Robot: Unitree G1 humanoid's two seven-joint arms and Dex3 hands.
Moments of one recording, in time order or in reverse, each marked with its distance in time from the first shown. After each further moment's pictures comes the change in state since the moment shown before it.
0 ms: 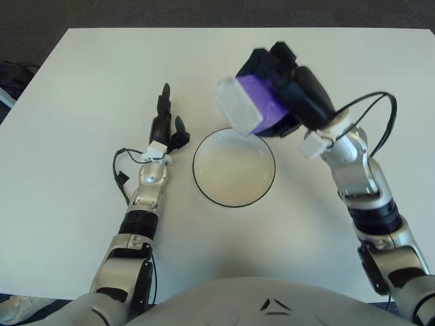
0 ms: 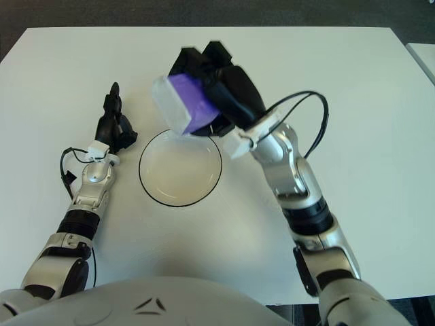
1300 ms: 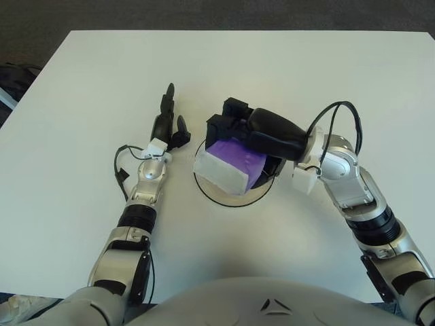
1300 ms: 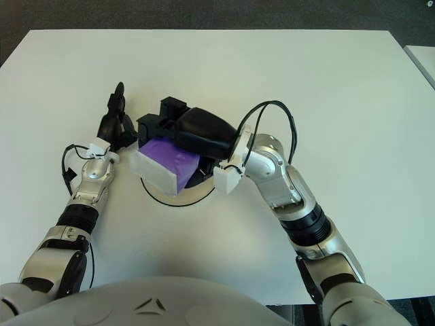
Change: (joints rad) left arm -0.049 0.011 0.000 0.083 -0.057 -0.032 -0.070; right arm -0.028 -0.014 0.101 -0.003 0.094 -0.050 0.309
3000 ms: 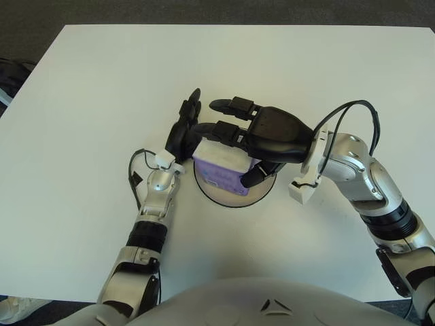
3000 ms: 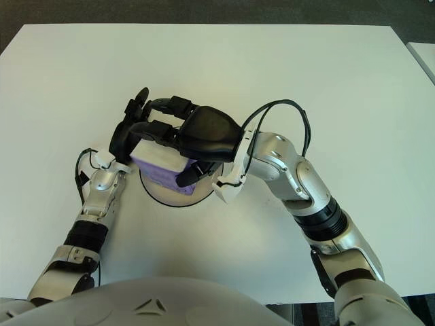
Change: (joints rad) left arm 0.164 -0.050 -0.058 -0.294 -0.184 -0.006 -0.301; right arm -0.072 -0.122 -0.007 0.022 -0.295 -0.182 0.010
